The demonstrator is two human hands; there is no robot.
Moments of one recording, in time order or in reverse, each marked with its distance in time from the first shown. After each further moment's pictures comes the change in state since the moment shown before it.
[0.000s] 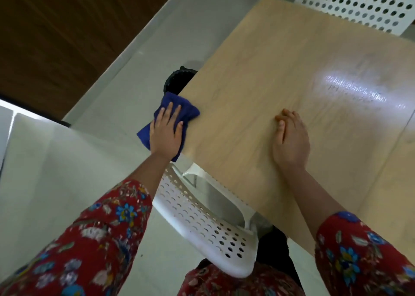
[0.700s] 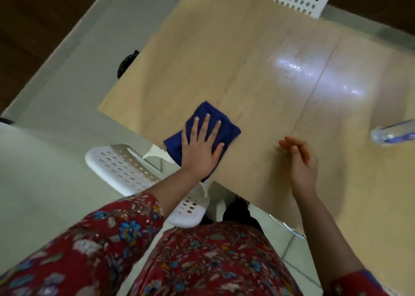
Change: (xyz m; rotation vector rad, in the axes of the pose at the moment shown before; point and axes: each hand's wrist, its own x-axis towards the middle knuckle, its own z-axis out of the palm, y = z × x) left_hand -0.139 0.201 0.036 0.039 -0.087 0.332; right_hand -0.115 0.089 -0.164 0.615 0.021 0.466
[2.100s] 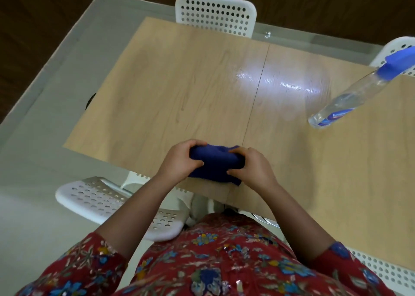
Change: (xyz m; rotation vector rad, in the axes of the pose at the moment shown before) left_hand -0.005 0.056 -0.106 -0.811 -0.326 -0.020; right_hand -0.033 -0.055 -0.015 -0.787 -0.310 -0.055
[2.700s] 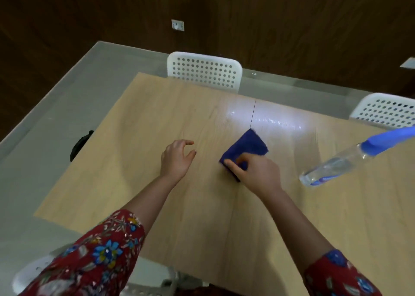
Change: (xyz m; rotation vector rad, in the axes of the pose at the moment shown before) left_hand 0.182 0.020 -0.021 0.263 0.364 0.149; right_hand 0.116 -0.014 -0.086 -0.293 0.341 -0.049
